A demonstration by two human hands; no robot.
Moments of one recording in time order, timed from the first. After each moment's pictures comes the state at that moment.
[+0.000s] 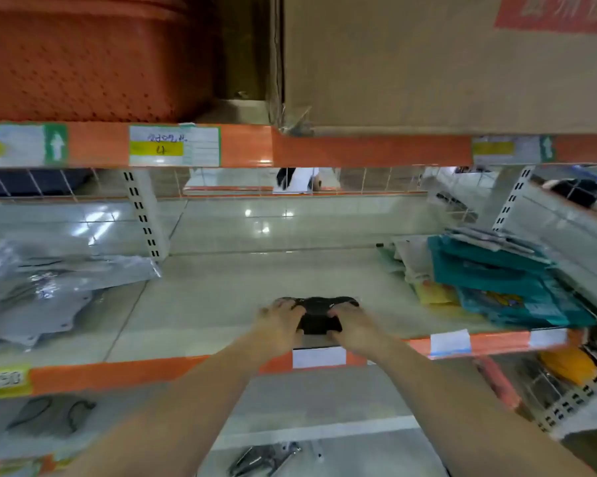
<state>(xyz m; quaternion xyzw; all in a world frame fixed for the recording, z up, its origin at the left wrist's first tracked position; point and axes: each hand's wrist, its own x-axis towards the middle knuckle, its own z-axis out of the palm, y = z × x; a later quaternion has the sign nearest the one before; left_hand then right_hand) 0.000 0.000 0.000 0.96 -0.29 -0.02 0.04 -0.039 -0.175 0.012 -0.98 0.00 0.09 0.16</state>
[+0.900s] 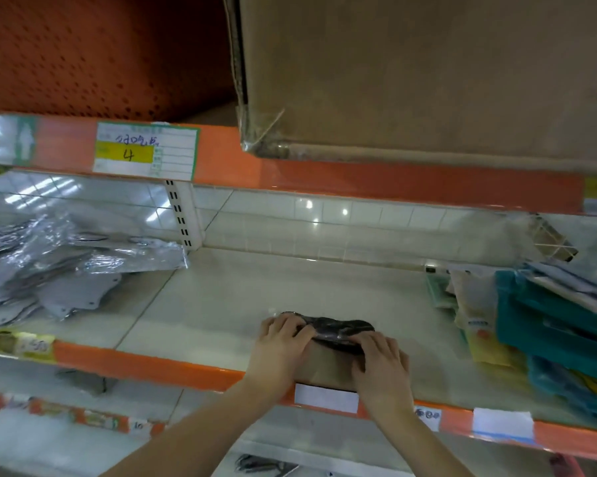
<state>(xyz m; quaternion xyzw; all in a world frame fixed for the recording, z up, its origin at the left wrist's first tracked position) -0.005 -0.006 -0.017 0.93 -0.22 0.25 0.13 -0.037 -0.190 -0.027 -0.97 0.00 -0.15 0.18</state>
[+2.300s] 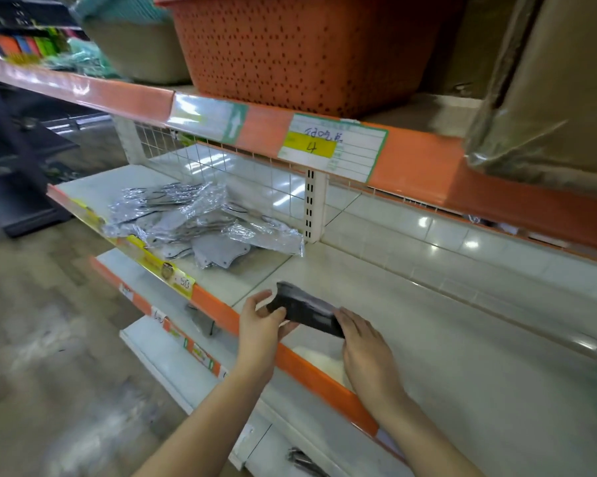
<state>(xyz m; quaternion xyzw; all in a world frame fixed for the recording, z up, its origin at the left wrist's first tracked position) -0.050 0.100 0.046 0.50 0.30 0.25 0.77 0.026 -0.050 -0.014 -0.90 -0.36 -0.16 0.21</state>
